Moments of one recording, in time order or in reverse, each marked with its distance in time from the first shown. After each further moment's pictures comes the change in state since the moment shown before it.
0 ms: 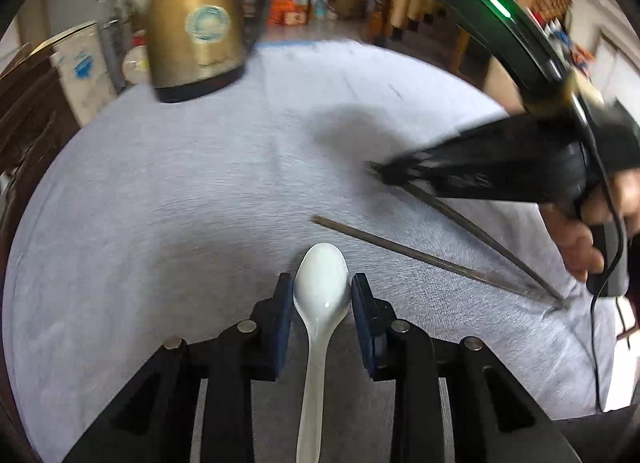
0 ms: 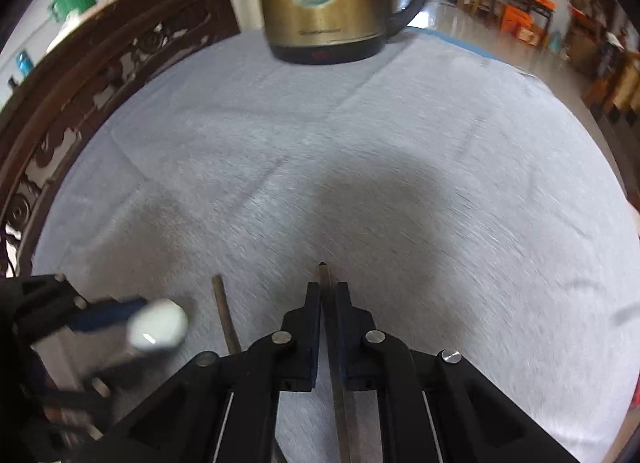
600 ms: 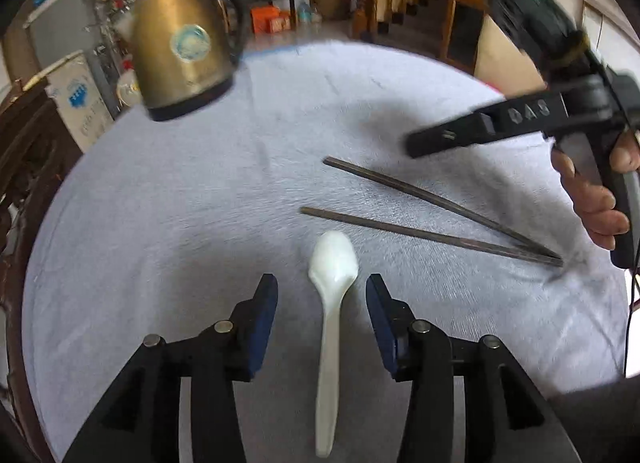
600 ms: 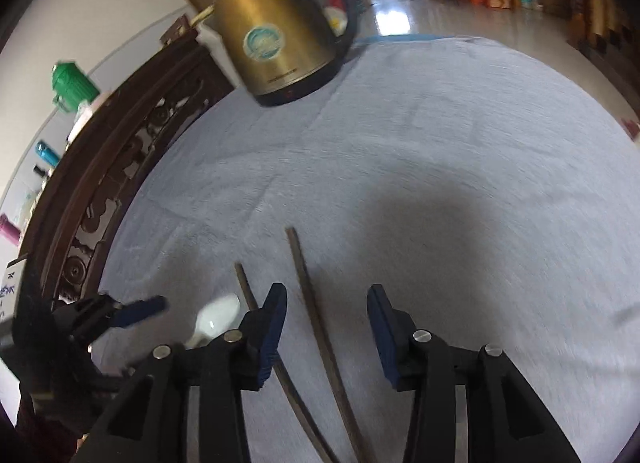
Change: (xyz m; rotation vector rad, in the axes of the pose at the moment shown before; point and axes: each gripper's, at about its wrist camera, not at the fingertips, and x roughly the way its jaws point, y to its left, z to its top) left arm 0.013 -0.023 -0.002 0.146 0.041 0.031; right arm -0.035 -0.043 -0.027 0.205 -0.085 0.191
